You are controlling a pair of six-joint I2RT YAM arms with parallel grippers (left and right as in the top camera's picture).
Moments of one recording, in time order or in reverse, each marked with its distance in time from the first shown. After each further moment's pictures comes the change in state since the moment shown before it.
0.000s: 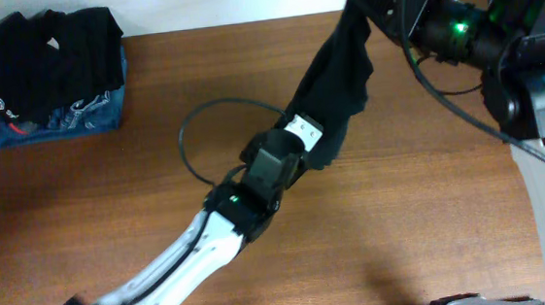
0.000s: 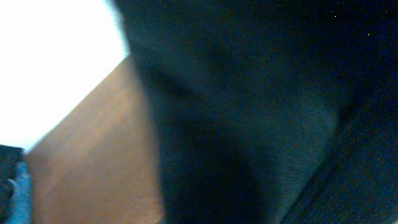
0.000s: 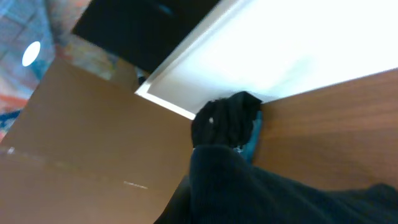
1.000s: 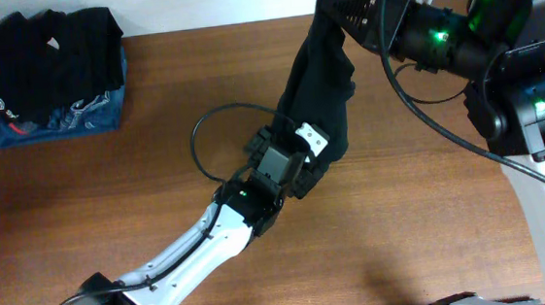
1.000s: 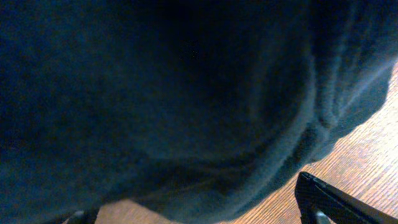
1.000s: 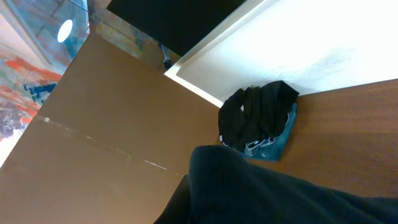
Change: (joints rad) left arm 0.000 0.081 0.000 -0.021 0.094 -0.004; right arm 0.117 -0.025 0.000 0.077 -0.020 0.034
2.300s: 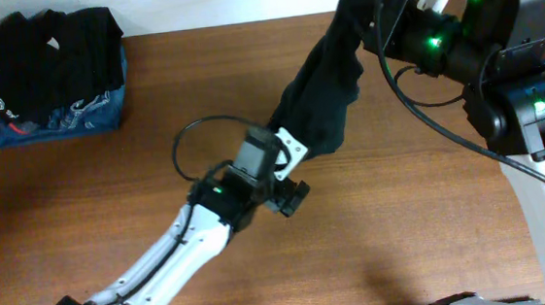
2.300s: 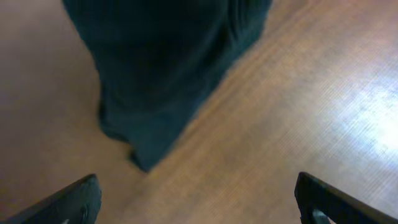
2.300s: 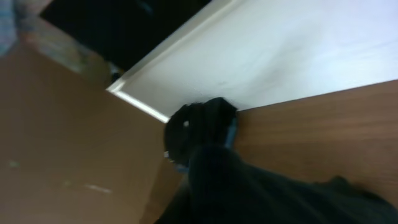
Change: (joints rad) left arm 0.079 -0.089 0.000 -0.255 0.255 -0.100; right arm 0.000 0.000 -0.004 -0.115 0.213 -0.156
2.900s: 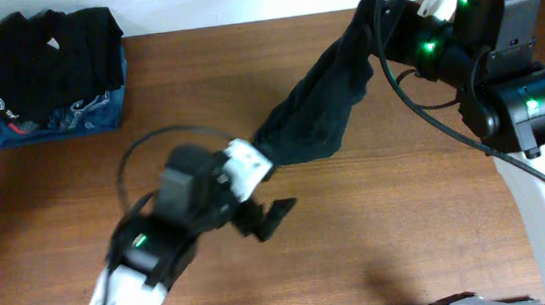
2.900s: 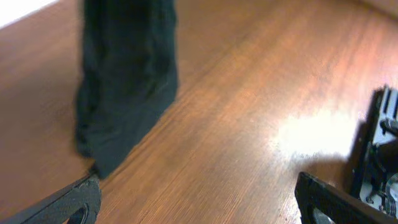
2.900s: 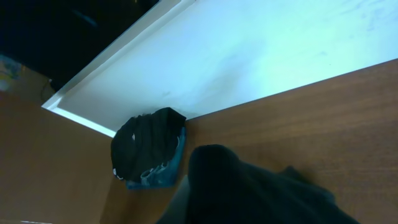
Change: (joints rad) left arm 0.146 -0.376 -0.017 -0.182 0.420 0.011; right arm 0.000 0.000 -0.037 -0.067 0.212 -0.062
